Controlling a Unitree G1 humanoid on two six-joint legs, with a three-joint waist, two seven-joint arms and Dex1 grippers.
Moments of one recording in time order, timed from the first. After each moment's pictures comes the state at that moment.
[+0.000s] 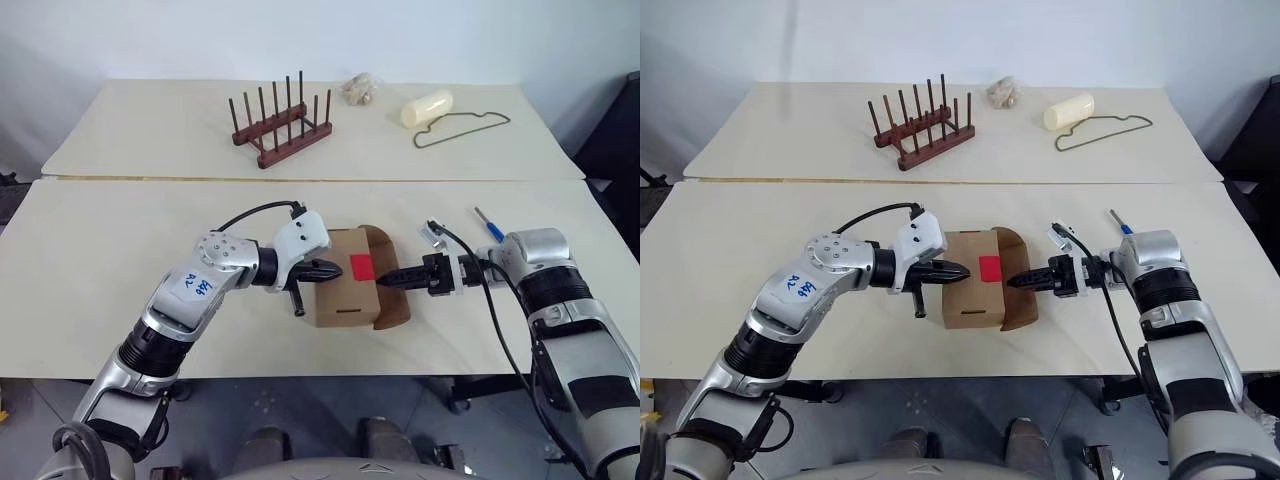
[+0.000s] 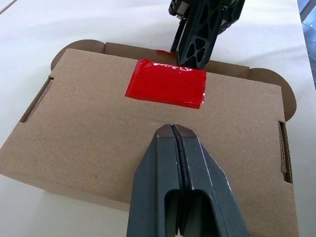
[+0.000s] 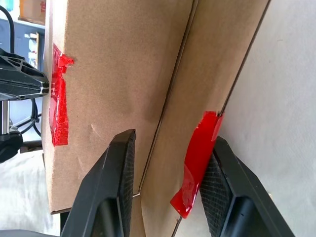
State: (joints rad) left arm -0.67 0.52 -0.32 -0.24 -0.23 0.82 -0.82; right arm -0.94 -0.59 0.23 0.73 0.46 1.24 1.26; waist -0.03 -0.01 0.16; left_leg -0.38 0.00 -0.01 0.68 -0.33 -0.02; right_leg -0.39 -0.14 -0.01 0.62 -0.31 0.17
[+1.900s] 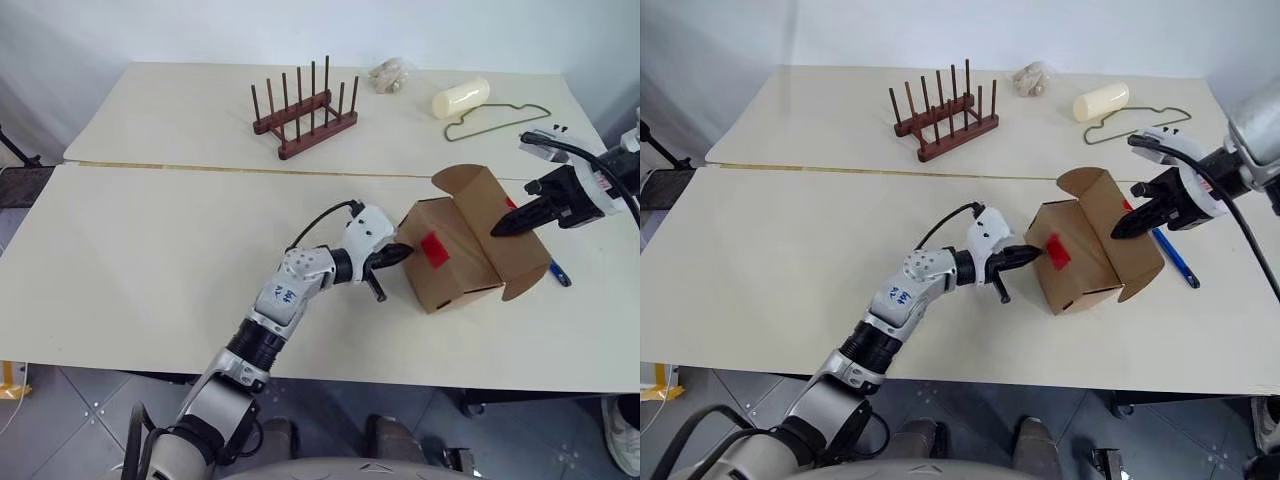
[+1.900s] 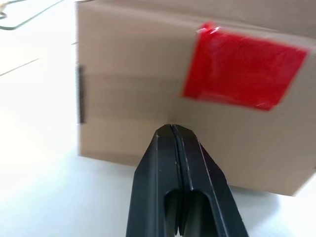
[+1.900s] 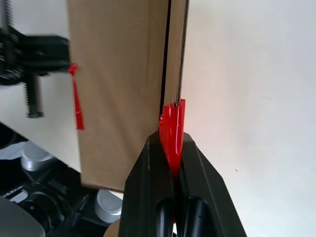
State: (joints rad) left arm -0.72 0.02 -0.29 0.27 -0.12 0.35 -0.57; right arm -1.53 -1.11 0.89 0.44 0.38 1.61 1.40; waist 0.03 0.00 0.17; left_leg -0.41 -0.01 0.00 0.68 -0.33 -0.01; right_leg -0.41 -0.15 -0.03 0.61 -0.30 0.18
